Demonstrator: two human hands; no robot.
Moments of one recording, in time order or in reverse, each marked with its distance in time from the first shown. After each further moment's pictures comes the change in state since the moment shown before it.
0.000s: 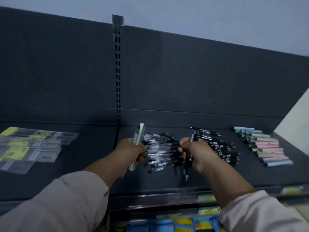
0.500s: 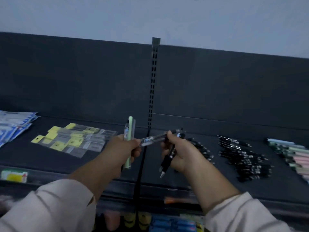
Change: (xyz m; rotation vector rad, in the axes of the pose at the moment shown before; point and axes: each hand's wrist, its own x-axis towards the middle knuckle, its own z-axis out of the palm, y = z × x) left_hand -0.085 0.002 -0.076 -0.195 0.283 0.090; right_hand -0.075 0.002 0.104 0.367 -0.381 0.267
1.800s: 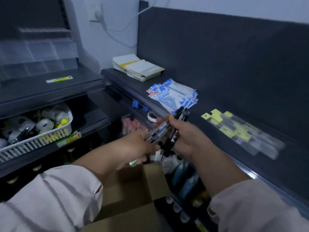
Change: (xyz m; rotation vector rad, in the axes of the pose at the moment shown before) left_hand -0.138 -0.070 -0.458 0.214 0.202 -0.110; right_hand -0.054 0.351 0.372 -0.413 -0.730 0.308
